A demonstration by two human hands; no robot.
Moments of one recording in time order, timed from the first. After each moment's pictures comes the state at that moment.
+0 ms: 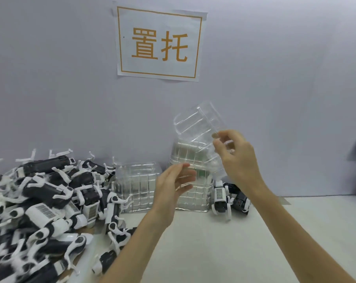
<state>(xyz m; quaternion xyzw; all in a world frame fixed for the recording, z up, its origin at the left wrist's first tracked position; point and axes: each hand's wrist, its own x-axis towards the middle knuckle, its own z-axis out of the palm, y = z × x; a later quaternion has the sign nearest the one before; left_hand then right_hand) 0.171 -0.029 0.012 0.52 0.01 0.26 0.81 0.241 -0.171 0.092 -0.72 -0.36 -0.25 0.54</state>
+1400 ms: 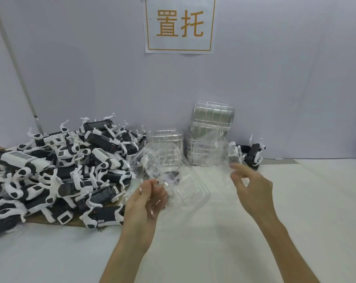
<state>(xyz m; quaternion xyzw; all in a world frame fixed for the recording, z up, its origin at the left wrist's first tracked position) -0.056 -0.052 -0.089 0.37 0.10 0.33 0.86 0.103 -0.239 -0.073 -0.80 -0.25 -0.22 0.49</state>
